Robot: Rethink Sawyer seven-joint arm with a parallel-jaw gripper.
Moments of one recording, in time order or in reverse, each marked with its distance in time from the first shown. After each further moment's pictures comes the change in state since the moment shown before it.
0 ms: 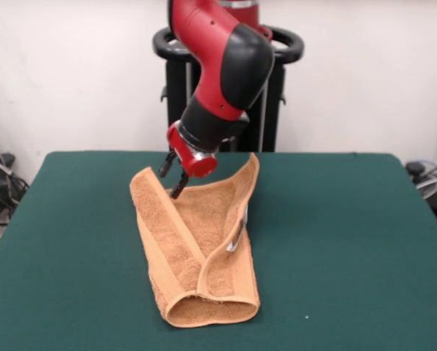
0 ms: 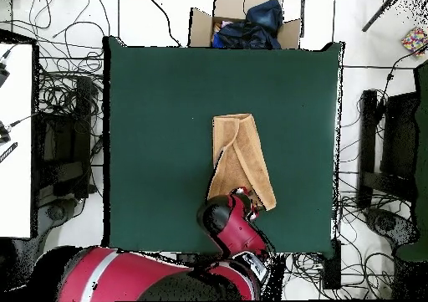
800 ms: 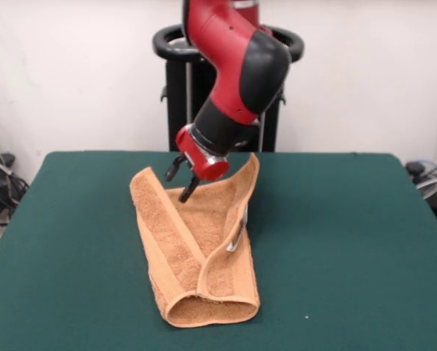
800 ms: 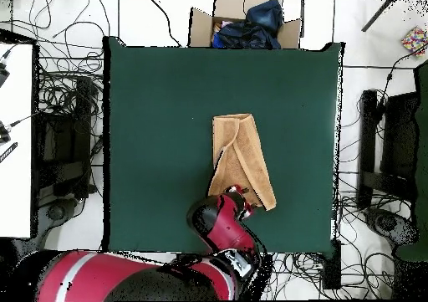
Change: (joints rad) arm 0.084 0.033 -0.013 -0.006 0.030 -0.066 0.000
